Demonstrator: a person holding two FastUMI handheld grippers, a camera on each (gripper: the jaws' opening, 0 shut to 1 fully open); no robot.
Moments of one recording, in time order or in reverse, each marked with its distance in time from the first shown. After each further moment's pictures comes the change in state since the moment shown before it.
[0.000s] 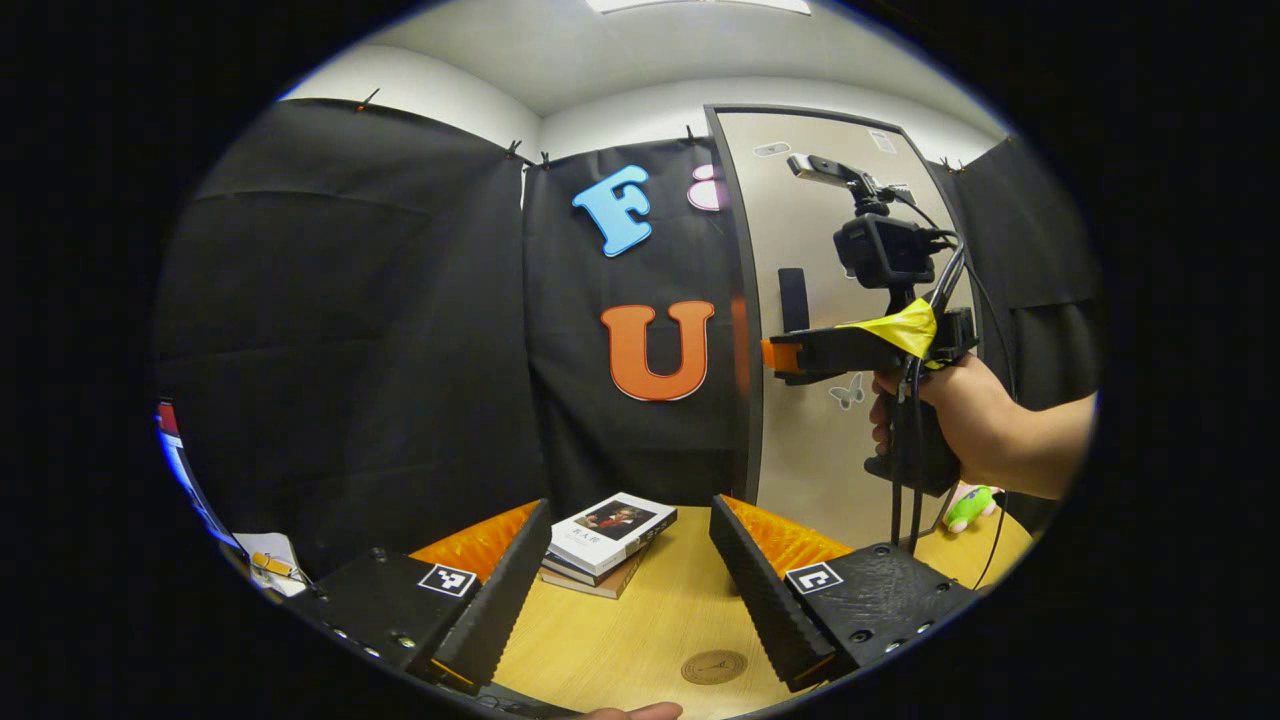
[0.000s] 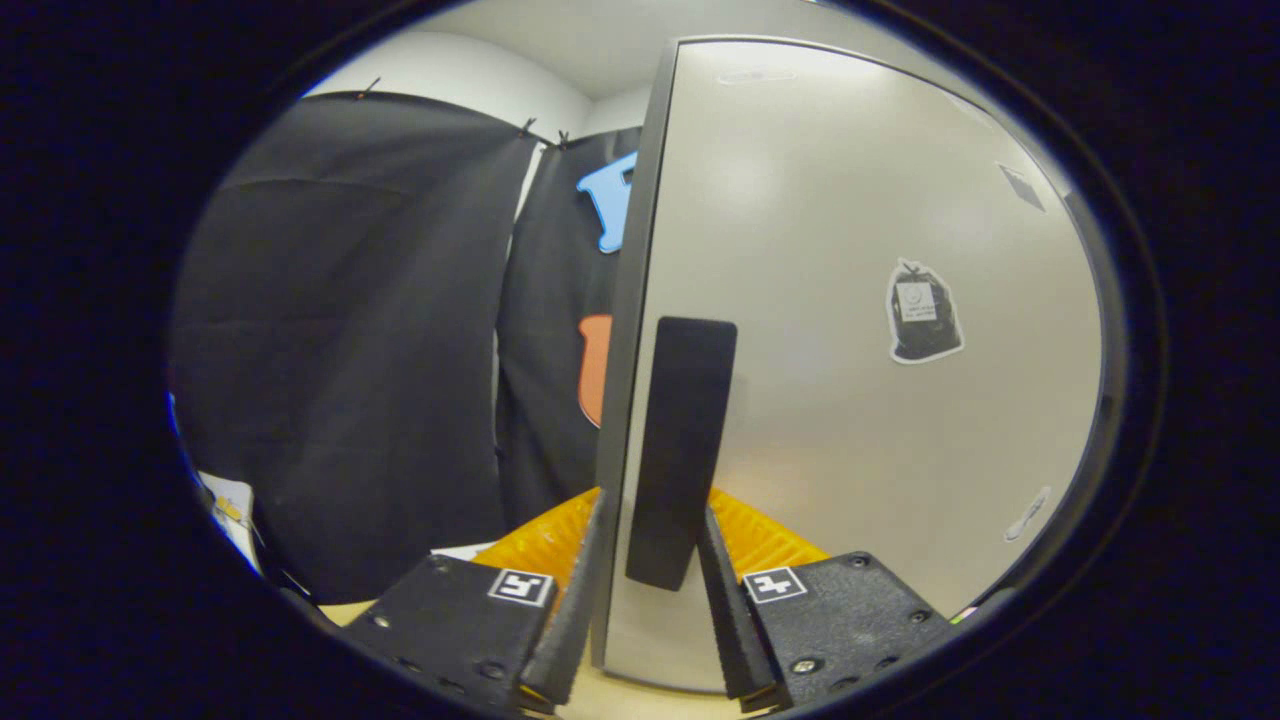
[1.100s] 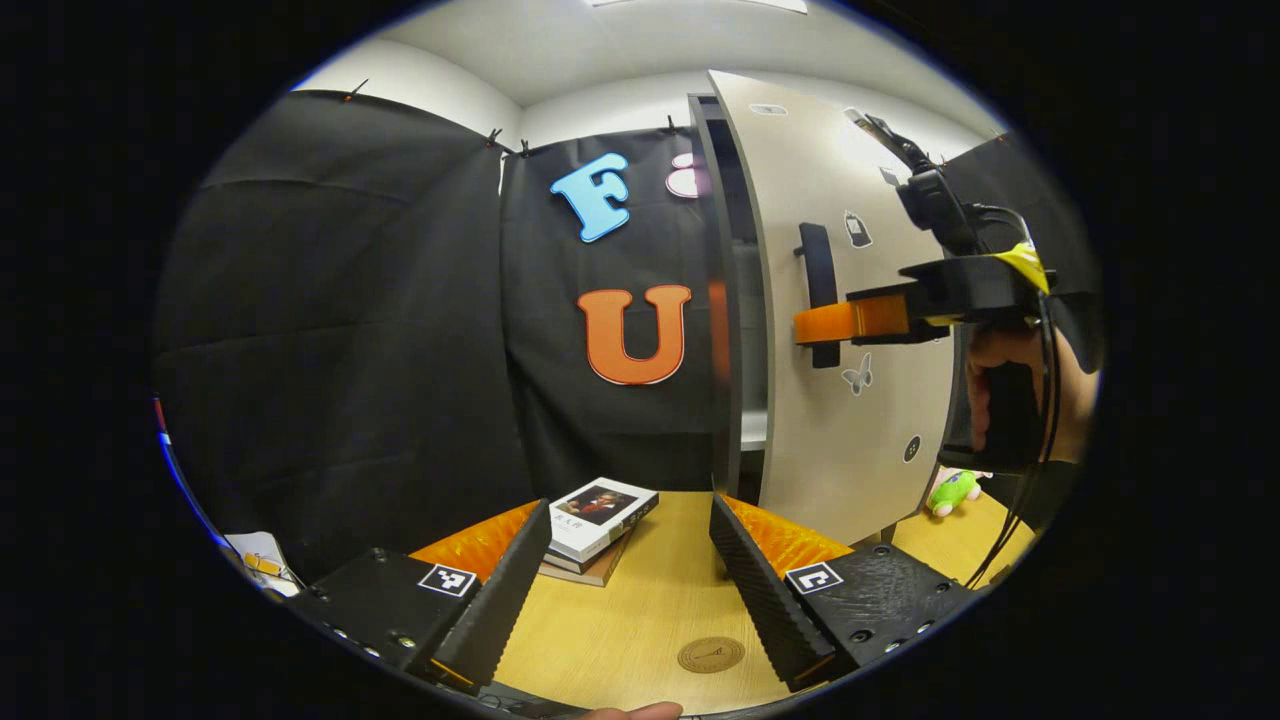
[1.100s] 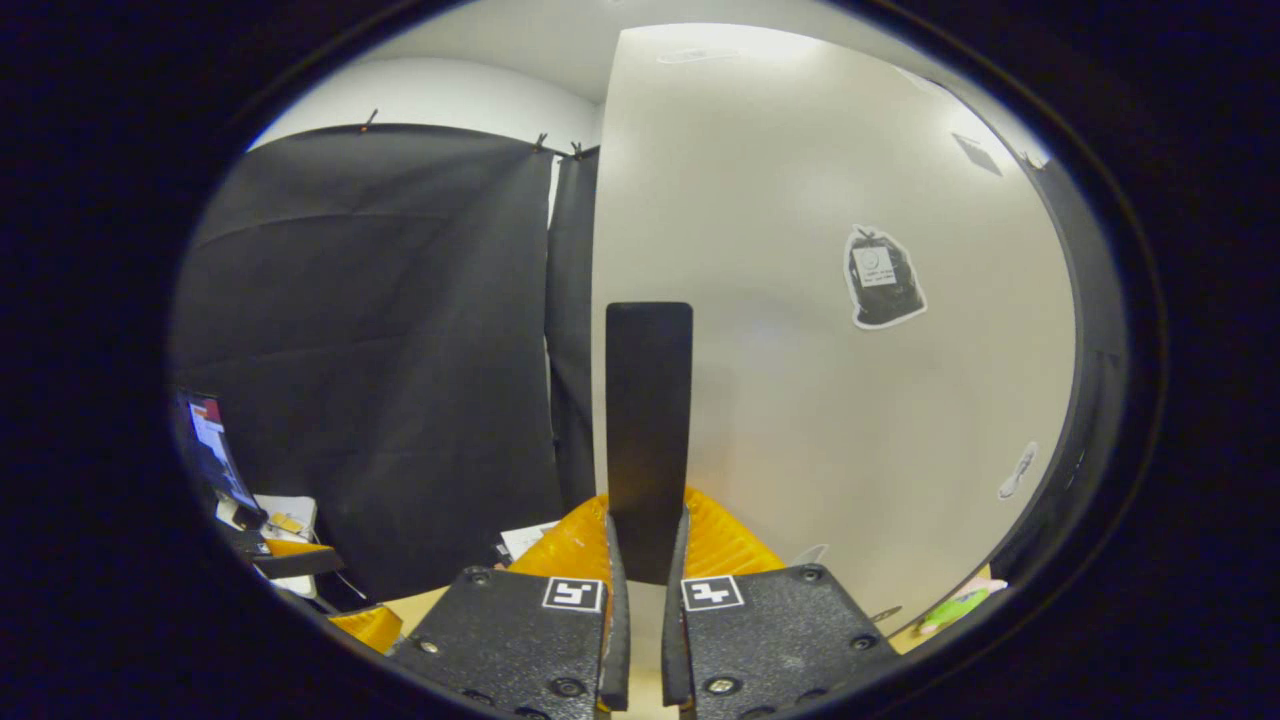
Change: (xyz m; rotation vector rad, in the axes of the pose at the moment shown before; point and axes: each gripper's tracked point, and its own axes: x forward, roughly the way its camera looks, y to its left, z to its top) left arm -0.006 -0.012 -0.024 0.010 0.040 -0.087; right arm -0.066 0.014 0.004 0.091 0.012 0.226
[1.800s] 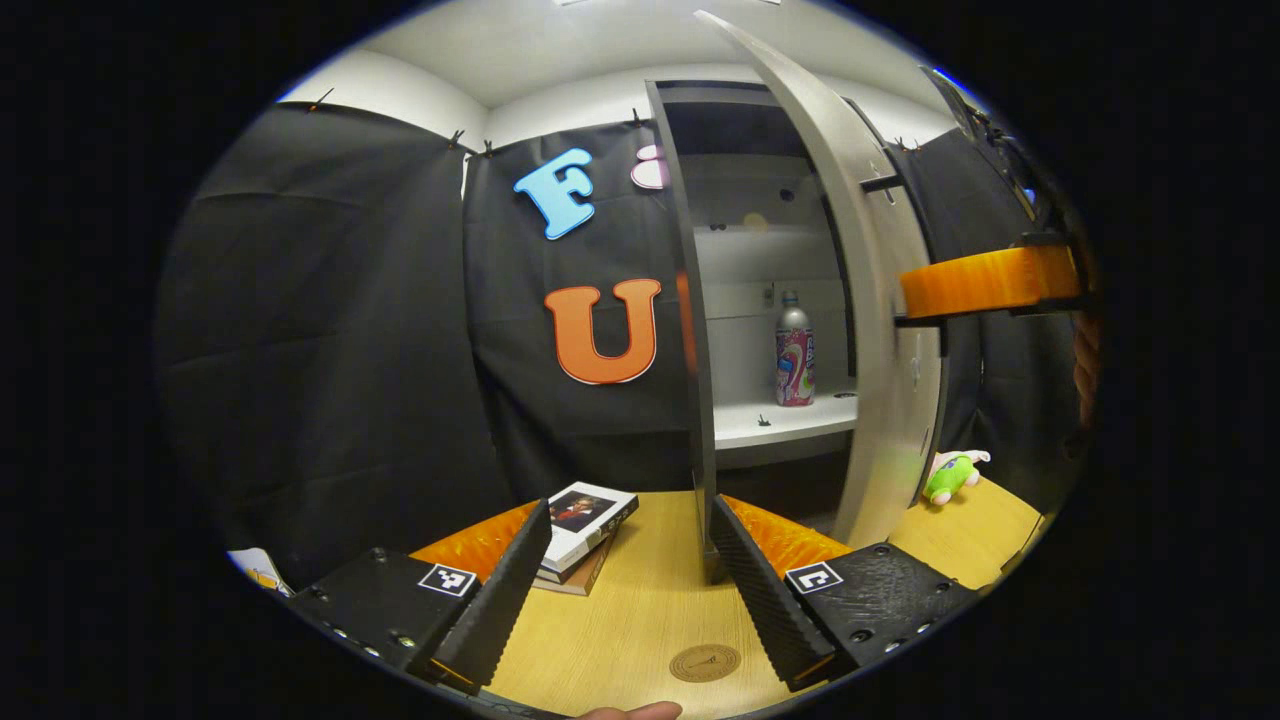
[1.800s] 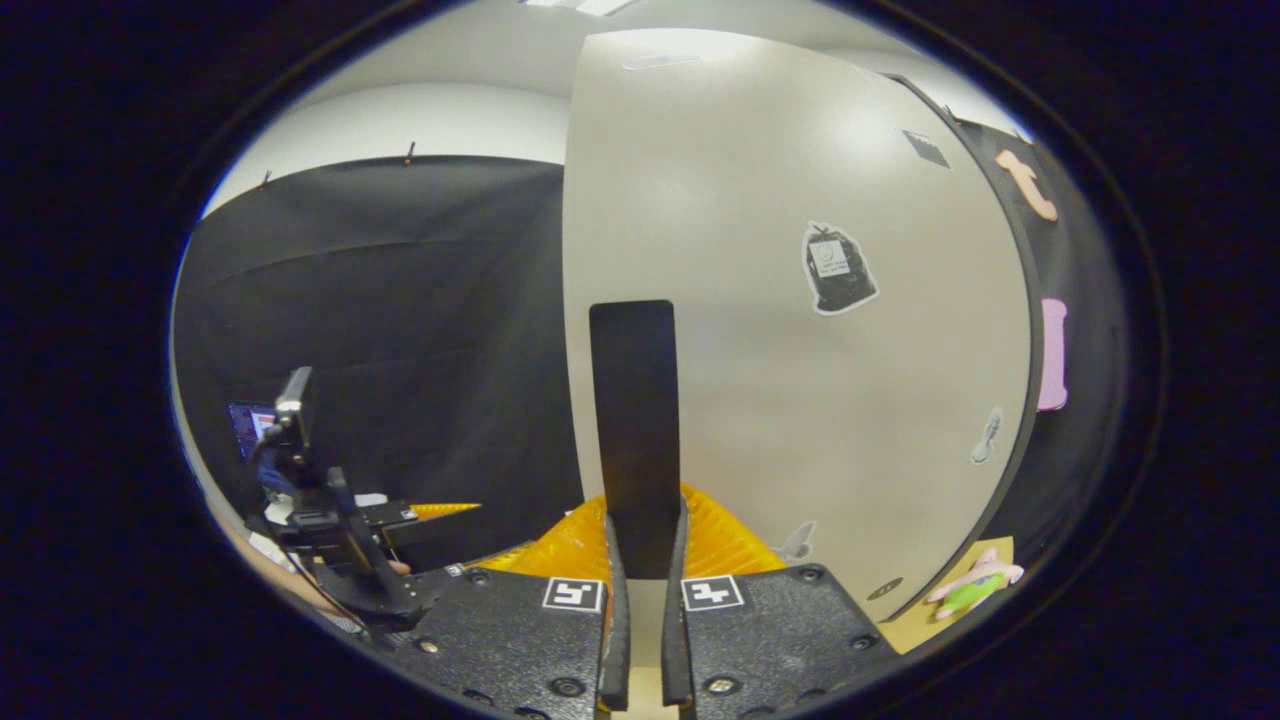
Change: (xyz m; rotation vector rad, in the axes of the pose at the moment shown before) left arm 0.042 -0.030 0.003 0.061 -0.012 -0.060; right arm -0.054 0.000 -0.006 0.047 -0.001 0.193
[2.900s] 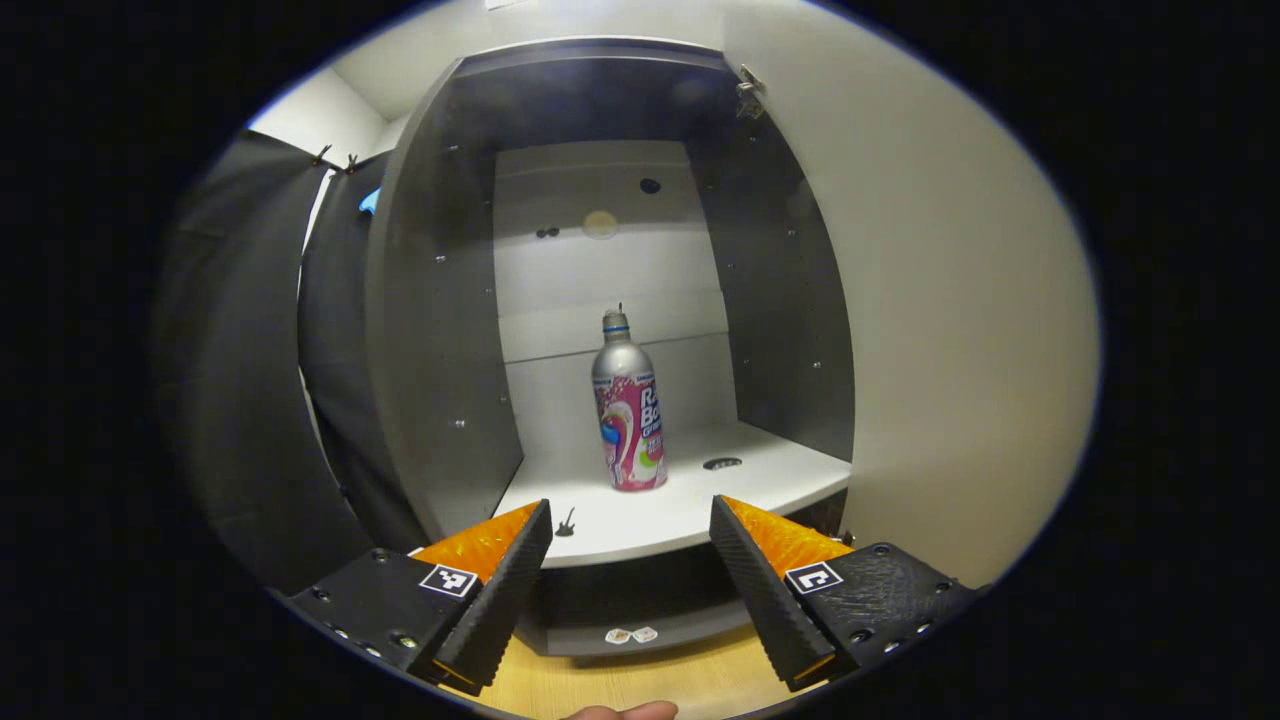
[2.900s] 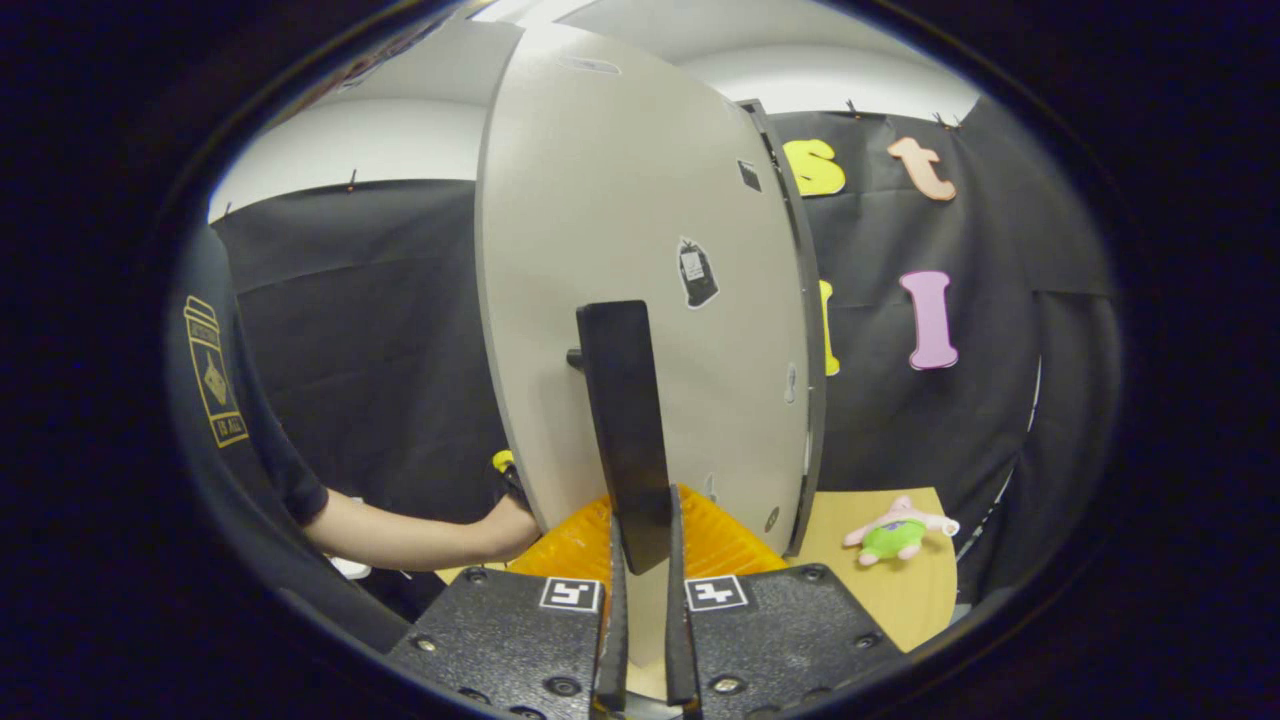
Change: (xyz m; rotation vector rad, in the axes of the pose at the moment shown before) left arm 0.161 -0.208 0.067 0.060 -0.091 -0.251; right arm -0.057 -0.036 -0.006 0.087 0.017 -0.236
